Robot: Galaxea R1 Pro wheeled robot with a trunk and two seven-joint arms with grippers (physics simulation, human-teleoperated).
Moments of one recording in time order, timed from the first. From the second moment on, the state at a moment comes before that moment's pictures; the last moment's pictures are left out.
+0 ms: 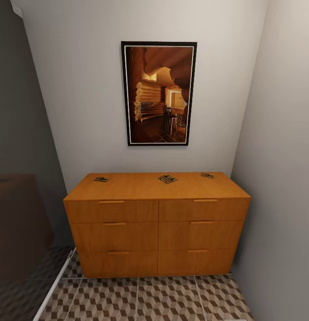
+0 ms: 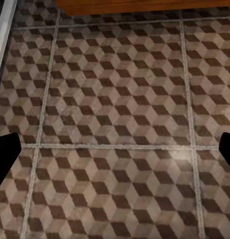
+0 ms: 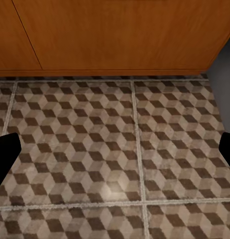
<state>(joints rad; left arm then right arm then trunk) 0.00 0.05 0.01 -0.42 0.00 -0.35 0.07 0.00 -0.01 0.00 -0.77 0.01 -0.14 -0.02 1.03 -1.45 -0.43</state>
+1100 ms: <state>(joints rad) 0.00 0.03 0.01 -0.40 0.00 -0.35 0.07 0.00 -0.01 0.00 -0.77 0.01 -0.22 -0.03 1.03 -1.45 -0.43</state>
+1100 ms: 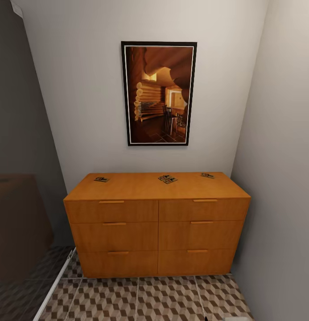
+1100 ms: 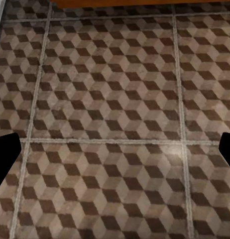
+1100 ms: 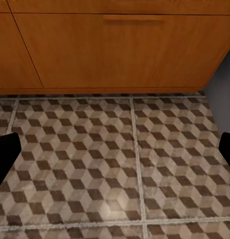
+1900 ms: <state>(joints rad) 0.00 0.03 0.01 -0.40 0.00 -0.35 0.07 0.00 -0.02 0.00 -0.78 0.01 -0.22 -0.05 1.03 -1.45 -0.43</state>
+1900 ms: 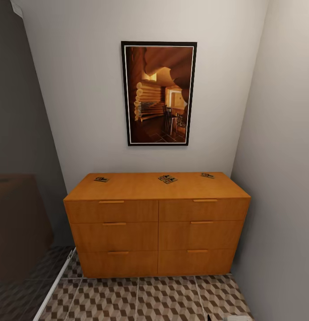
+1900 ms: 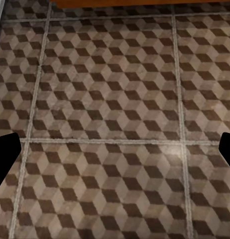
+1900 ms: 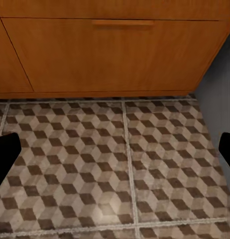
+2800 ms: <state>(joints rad) 0.00 0.03 0.01 -0.40 0.00 -0.35 0.07 -0.04 -0.02 0.00 -1.33 0.08 0.20 -0.18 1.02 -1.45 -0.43</state>
